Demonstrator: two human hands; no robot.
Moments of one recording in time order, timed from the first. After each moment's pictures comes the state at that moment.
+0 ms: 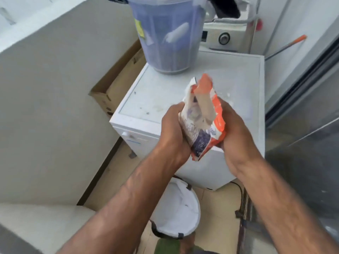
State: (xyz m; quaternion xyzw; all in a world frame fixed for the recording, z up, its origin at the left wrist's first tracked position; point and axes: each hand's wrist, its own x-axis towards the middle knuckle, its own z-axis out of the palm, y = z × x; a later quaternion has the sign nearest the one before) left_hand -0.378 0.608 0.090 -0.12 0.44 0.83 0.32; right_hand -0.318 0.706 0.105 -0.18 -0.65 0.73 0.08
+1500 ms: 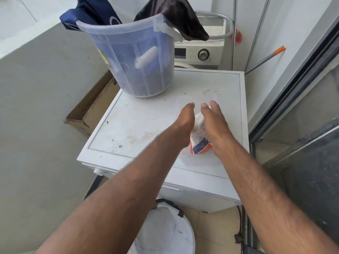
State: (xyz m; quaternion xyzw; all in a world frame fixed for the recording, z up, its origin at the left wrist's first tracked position) left_hand -0.491 0.759 0.078 -0.10 0.70 0.57 0.42; right_hand -0.453 0.841 0.040 -0.34 -0.70 0.63 0.05
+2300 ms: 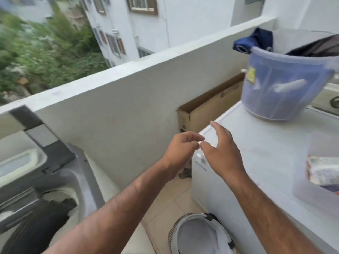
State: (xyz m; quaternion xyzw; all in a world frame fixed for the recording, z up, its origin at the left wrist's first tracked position) left_hand -0.403 0.404 0.101 -0.08 0.79 0.61 0.08; right_hand -0.407 0.538 0.104 0.01 -0.89 0.46 0.00
